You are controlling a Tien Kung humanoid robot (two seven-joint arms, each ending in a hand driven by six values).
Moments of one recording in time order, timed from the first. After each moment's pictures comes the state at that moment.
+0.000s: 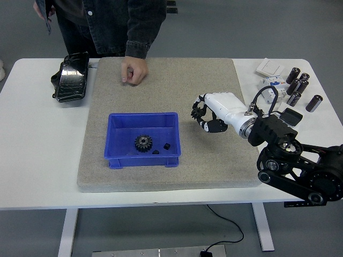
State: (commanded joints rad) left arm 0.06 0.29 -0.42 -0.34 0.30 0.34 0.18; right arm 0.77 -0.50 0.35 1.48 -1.77 -0.27 -0.37
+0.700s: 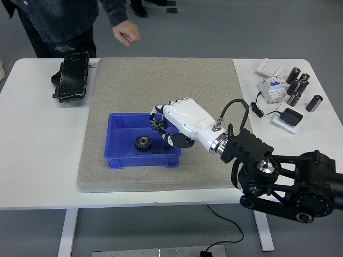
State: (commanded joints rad) left arm 0.05 0.29 -0.43 -0.34 0.32 0.34 0.19; right arm 0.82 -0.41 0.22 1.59 -1.88 -0.35 -0.38
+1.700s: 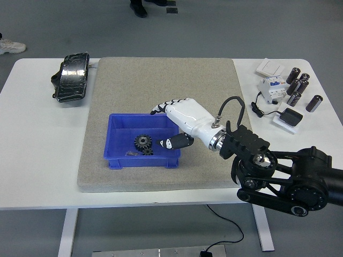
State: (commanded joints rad) left arm 0.05 0.29 -0.44 -0.34 0.33 0.34 0.20; right arm 0.83 -0.40 0.24 1.53 -1.81 -0.34 -0.36
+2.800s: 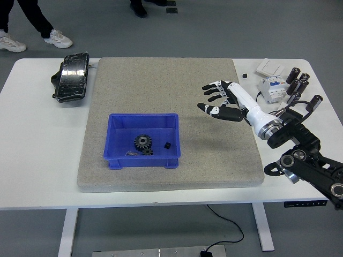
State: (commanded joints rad) left arm 0.05 0.28 -0.42 -0.34 0.31 0.29 0.22; right arm 0.49 -0.52 0.68 1.45 -1.01 -0.31 0.06
